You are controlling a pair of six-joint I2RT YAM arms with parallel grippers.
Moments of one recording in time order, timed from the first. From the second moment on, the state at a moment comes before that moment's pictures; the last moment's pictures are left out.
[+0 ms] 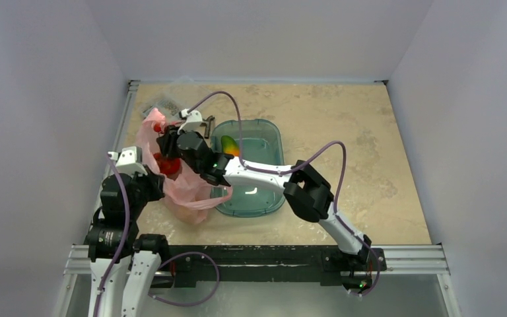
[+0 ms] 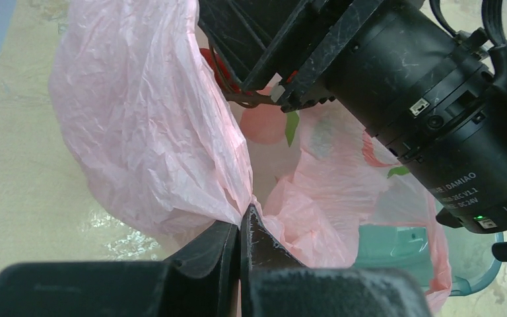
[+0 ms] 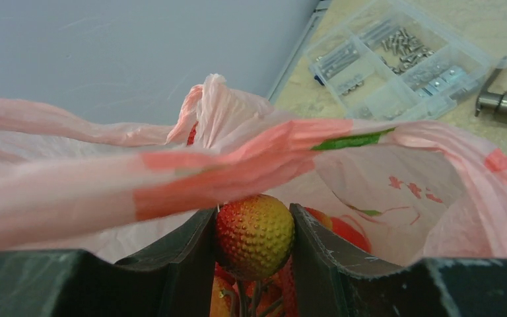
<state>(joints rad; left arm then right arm) -0.04 0.38 0.75 -0.79 0.04 -0.29 1.13 2.28 1.90 0.28 0.43 0.62</state>
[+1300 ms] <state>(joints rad) -0.05 0.37 0.75 -0.85 -0.22 -0.32 1.11 1.54 1.34 0.06 -0.05 0.48</state>
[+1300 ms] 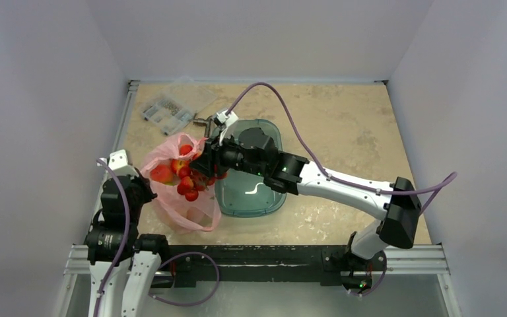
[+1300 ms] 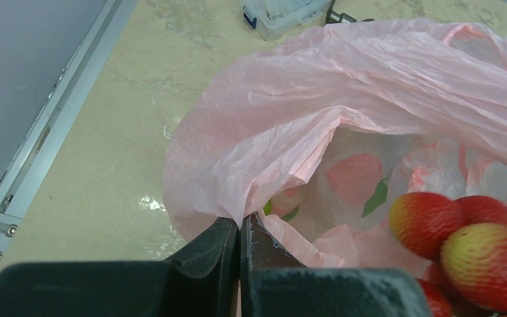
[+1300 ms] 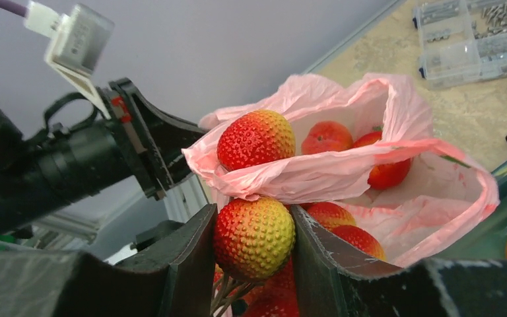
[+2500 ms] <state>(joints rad) -0.05 0.34 0.75 -0.85 -0.28 -0.31 1.01 1.43 1.43 -0.11 0.24 0.25</state>
